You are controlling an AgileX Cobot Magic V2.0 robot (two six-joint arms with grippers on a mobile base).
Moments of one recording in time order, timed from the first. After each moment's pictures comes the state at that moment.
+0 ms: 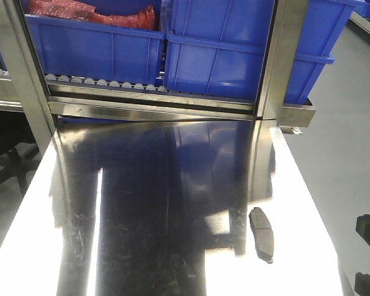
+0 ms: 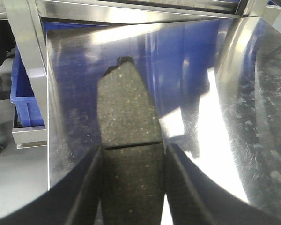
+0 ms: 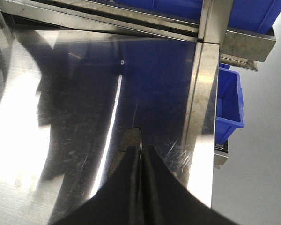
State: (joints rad) left arm -0.27 0.41 -0.41 0.04 0.57 -0.16; right arm 0.18 0.53 -0.42 0.24 0.43 -0.23
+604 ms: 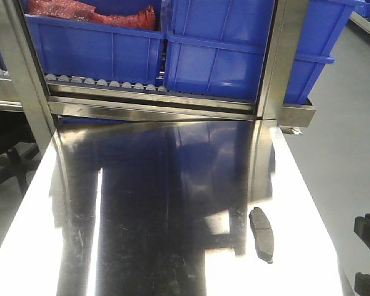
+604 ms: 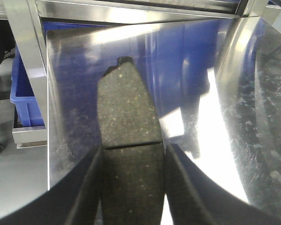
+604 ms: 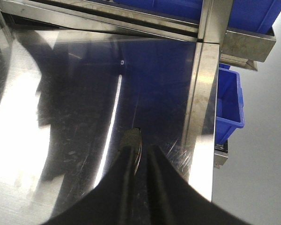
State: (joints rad) left arm -0.27 0.41 -0.41 0.04 0.57 -0.16; right arm 0.18 0.53 -0.42 0.24 0.43 -0.23
